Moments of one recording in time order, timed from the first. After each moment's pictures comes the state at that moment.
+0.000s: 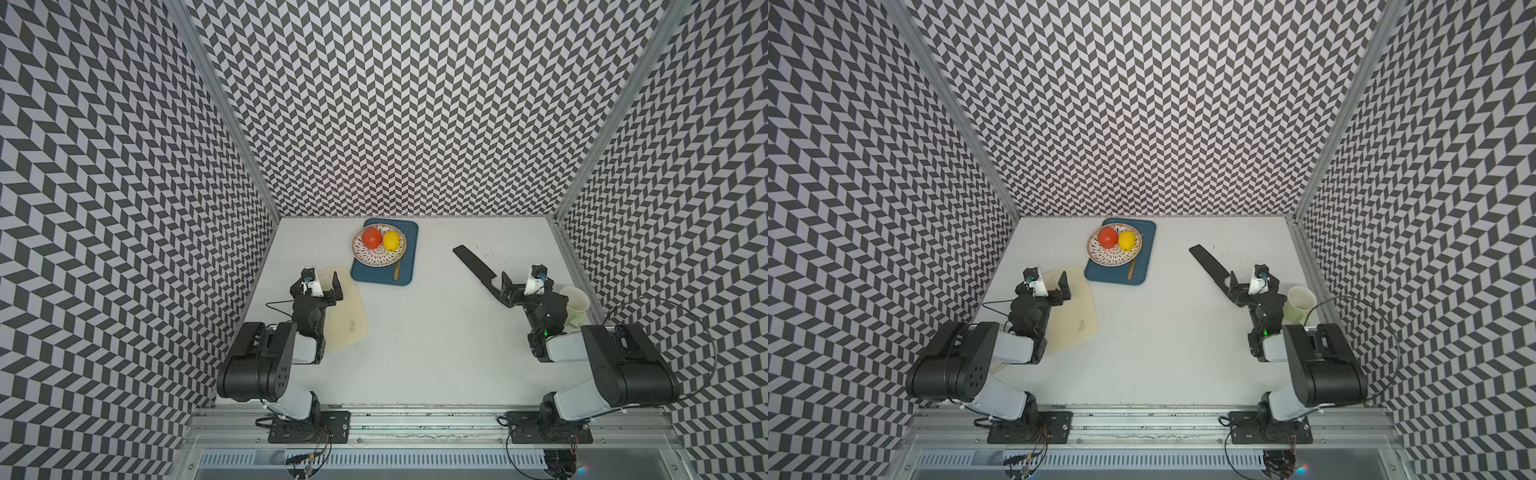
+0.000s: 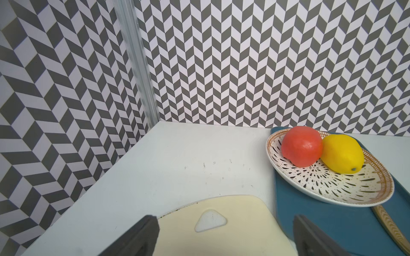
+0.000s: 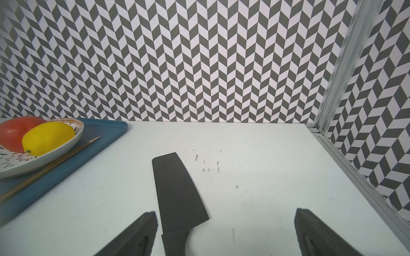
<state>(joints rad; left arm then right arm) -0.02 1.56 0.26 1.21 -0.11 -0.02 0.03 1.52 0.27 1.15 -0.02 0.01</state>
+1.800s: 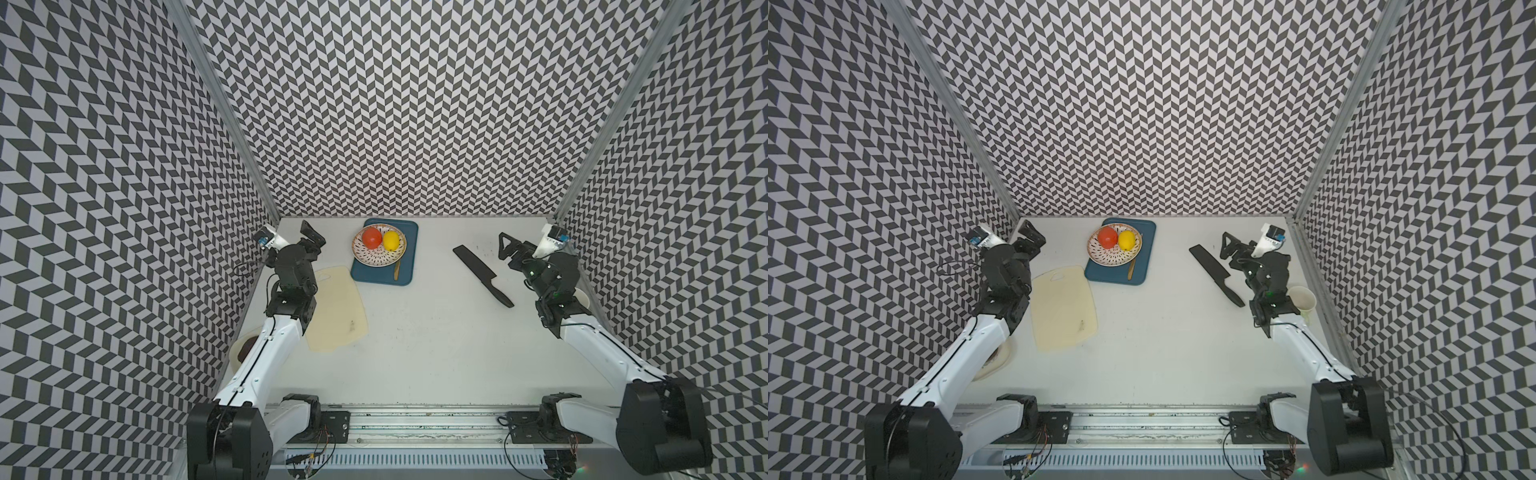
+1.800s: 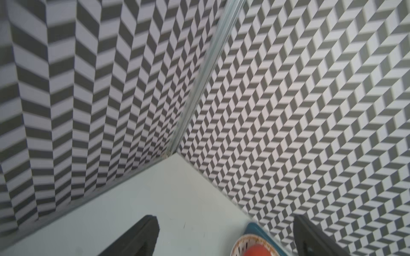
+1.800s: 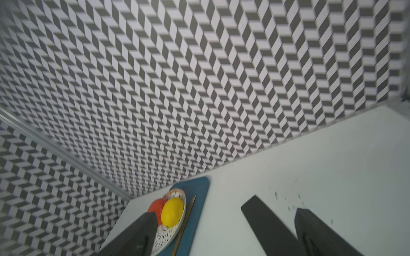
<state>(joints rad) -0.11 1.15 0.76 0.24 -0.47 -0.60 0.15 1.24 0.68 0.42 -0.12 0.56</state>
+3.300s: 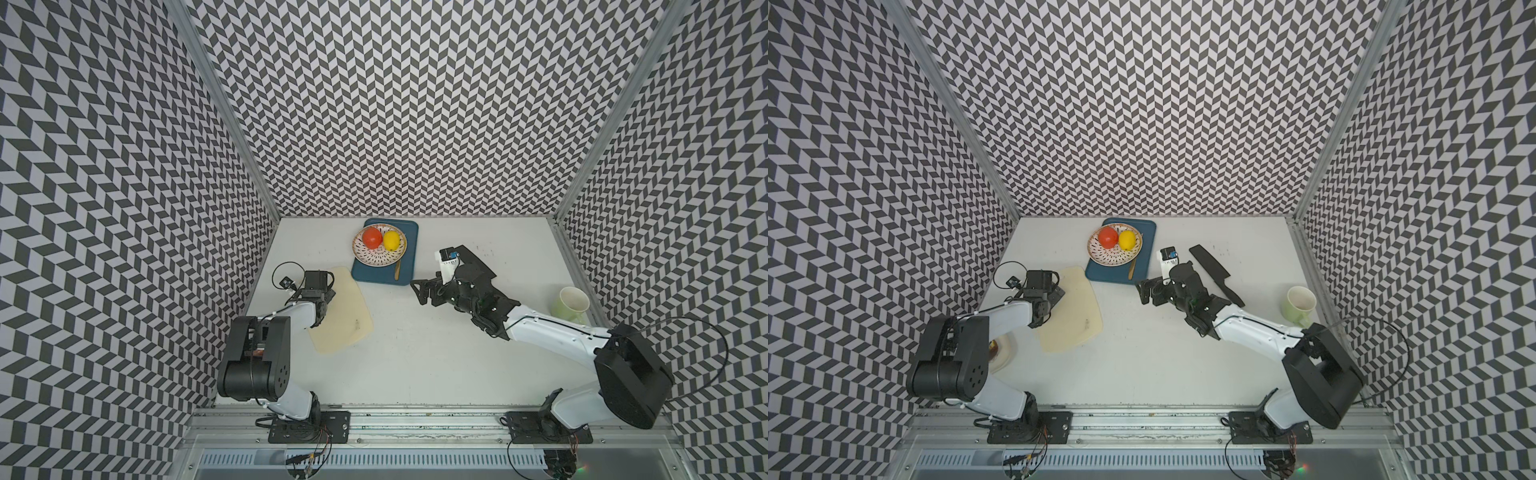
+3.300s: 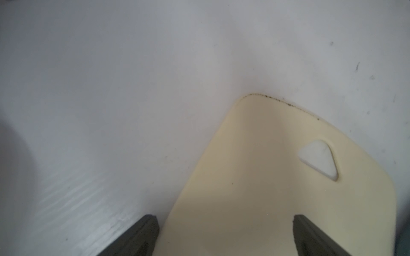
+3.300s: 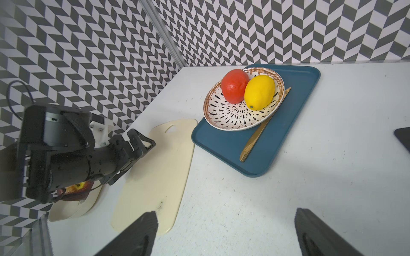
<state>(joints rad) -0.05 1.54 0.67 -0.10 -0.37 -0.88 0.73 1.47 0.86 0.21 0.00 0.39</state>
